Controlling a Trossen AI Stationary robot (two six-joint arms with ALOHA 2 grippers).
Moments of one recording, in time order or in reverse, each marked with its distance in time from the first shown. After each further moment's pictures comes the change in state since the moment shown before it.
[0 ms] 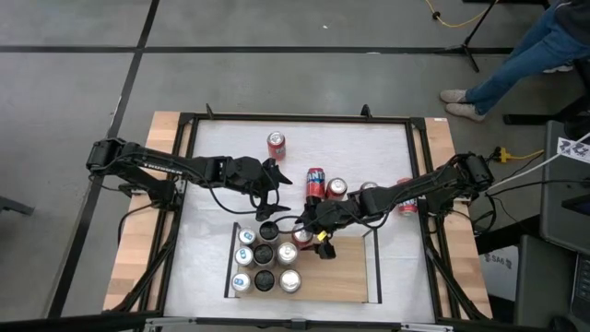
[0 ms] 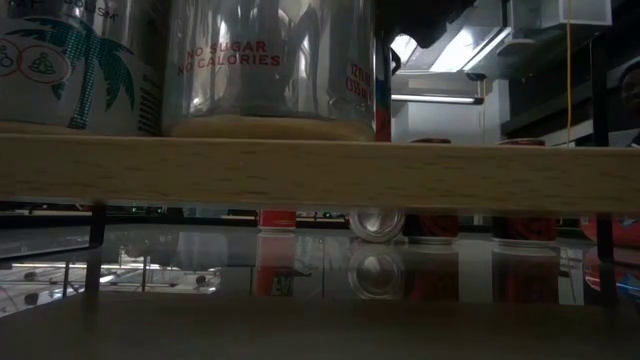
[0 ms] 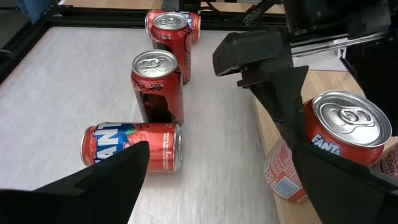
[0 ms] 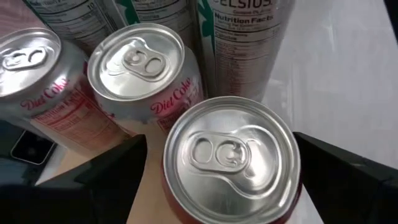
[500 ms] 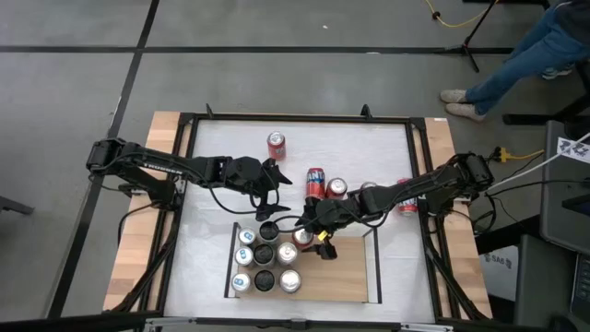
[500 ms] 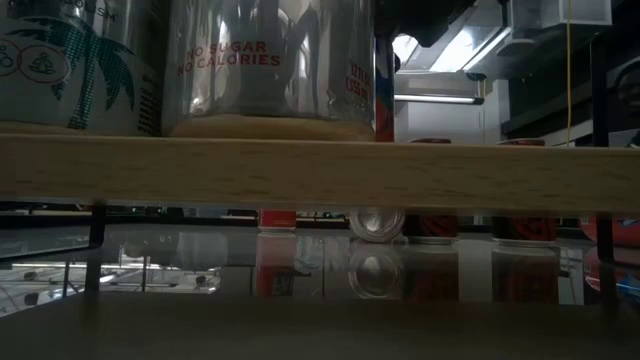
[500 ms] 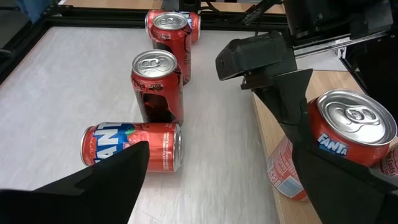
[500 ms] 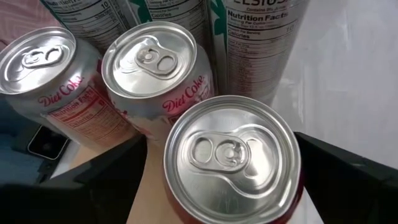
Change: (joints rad) left arm 0.000 0.000 0.000 0.000 0.000 0.000; right arm 0.000 0.000 0.000 0.000 -0.053 0.000
